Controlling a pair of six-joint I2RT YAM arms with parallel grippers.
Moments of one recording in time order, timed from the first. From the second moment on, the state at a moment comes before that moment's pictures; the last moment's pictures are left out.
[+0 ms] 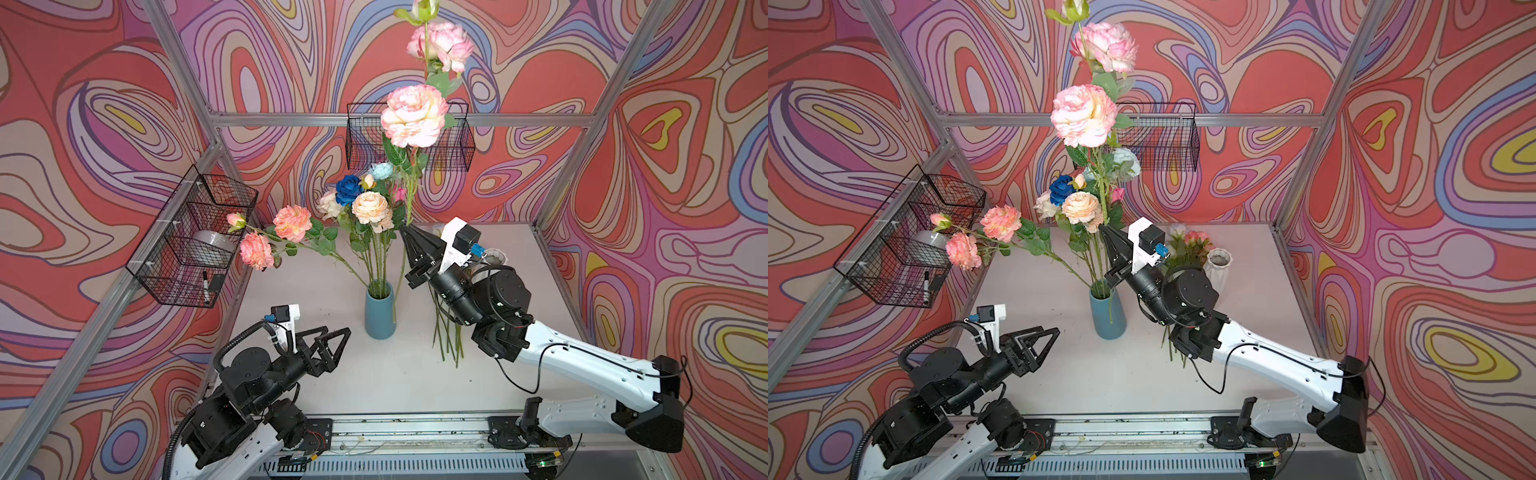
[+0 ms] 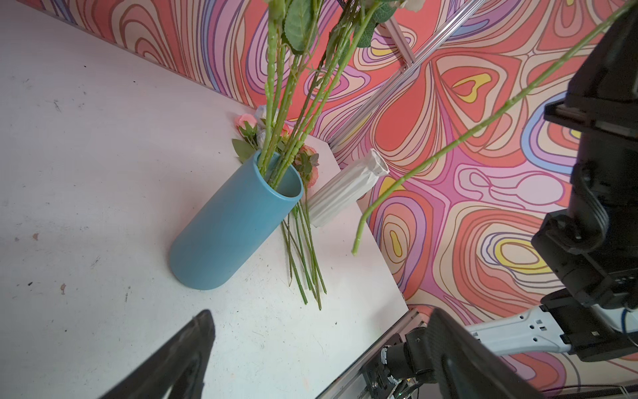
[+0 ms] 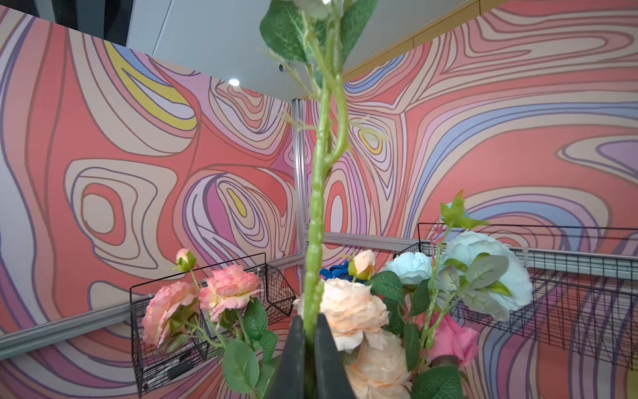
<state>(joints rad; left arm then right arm) -0.67 0.25 0.71 -0.64 0.04 -0.79 1.04 1.29 1.20 0.64 0.26 -0.13</state>
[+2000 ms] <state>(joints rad) -0.67 0.27 0.69 -0.65 0.05 -0.77 1.00 1.20 0.76 0.36 0.26 0.21</state>
